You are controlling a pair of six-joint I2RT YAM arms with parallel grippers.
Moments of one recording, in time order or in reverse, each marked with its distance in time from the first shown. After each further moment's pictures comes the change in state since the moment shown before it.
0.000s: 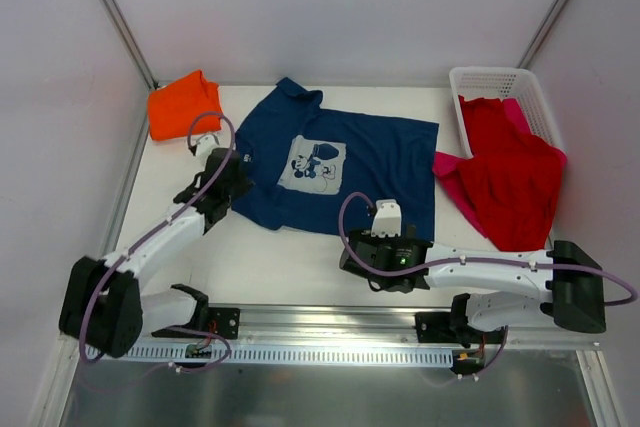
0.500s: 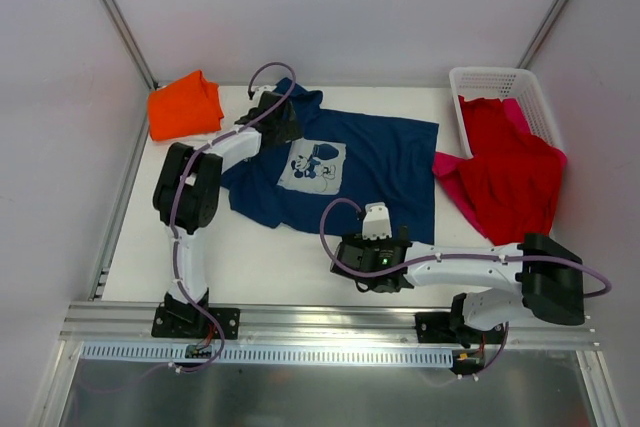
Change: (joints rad) left arm 0.002 0.937 0.809 0.011 0.078 0.213; right arm 0.000 0.118 0.004 0.027 0.036 -0.034
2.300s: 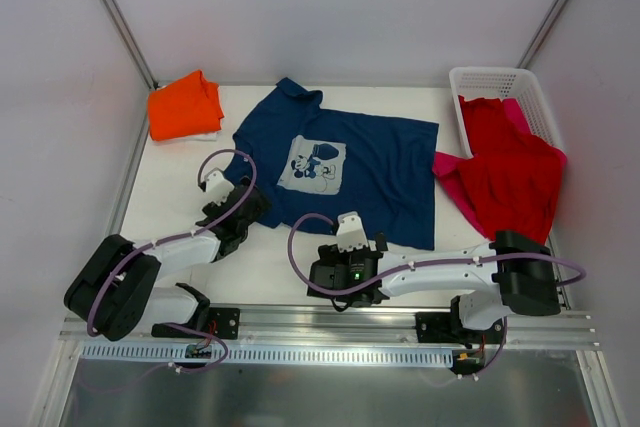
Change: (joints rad) left arm -0.164 -0.795 -1.095 0.332 -0.300 -0.394; right arm 0.168 0.162 0.206 -0.159 0.036 0.088
